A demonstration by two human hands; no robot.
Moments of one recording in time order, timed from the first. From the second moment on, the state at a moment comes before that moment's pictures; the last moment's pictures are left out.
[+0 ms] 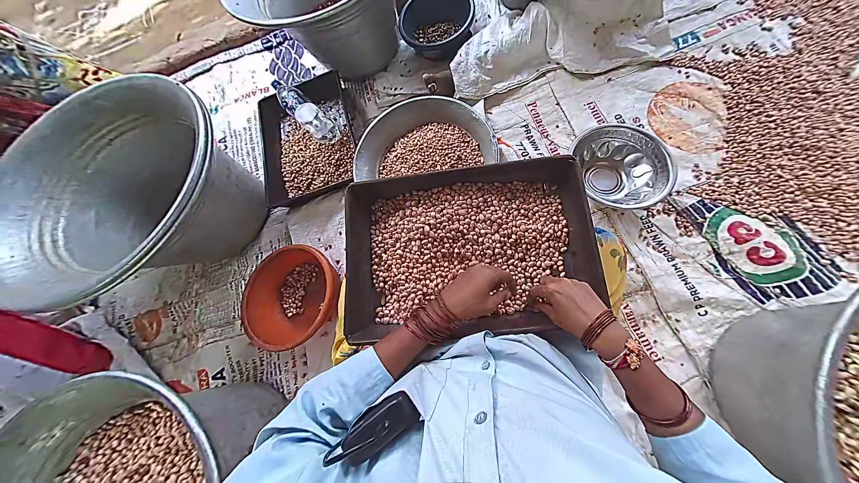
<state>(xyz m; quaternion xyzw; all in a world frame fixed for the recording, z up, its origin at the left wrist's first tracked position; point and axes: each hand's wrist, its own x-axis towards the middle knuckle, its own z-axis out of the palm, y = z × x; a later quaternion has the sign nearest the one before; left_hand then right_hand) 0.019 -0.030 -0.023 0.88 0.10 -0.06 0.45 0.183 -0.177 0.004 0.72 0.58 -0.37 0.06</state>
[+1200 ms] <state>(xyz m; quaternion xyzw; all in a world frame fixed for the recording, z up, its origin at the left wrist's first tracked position) 0.010 -0.006 -0.020 0.80 0.17 -0.10 0.56 0.214 -0.172 0.008 0.87 0.46 -0.15 -0.11</state>
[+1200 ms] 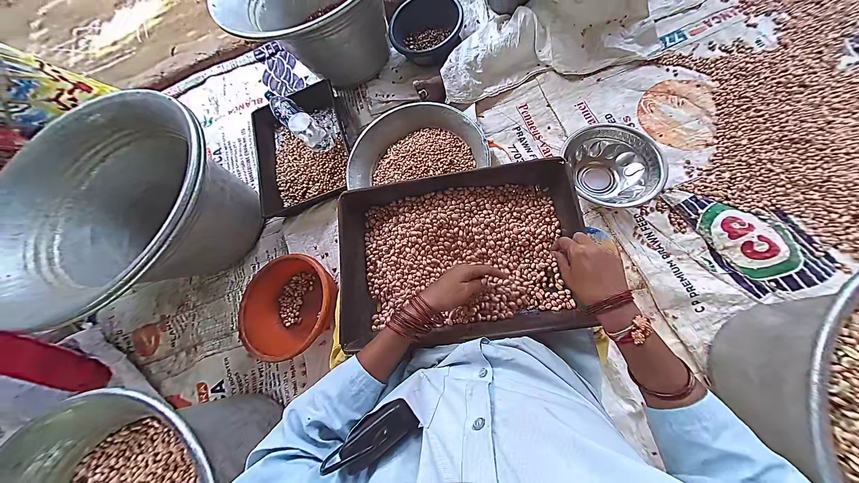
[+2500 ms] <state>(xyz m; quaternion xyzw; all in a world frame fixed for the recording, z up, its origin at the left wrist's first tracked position) 0.051 -0.031 -0.021 0.73 0.23 -0.08 0.63 0.183 -0.162 0.051 0.78 0.55 -0.29 -0.08</state>
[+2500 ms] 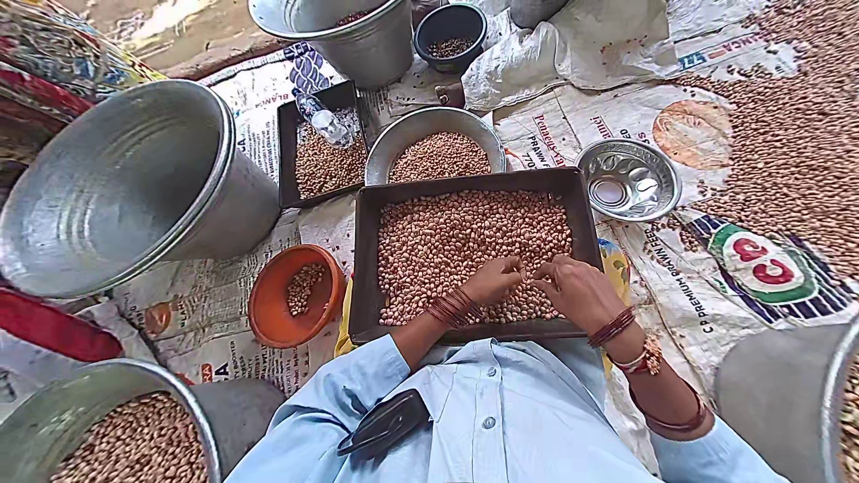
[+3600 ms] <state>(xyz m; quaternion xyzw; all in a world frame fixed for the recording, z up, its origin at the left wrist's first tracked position) -0.059 0.061 -0.009 0.86 0.44 0.16 0.22 0.168 -0.145 0.022 0.74 0.59 -0.25 -0.20</state>
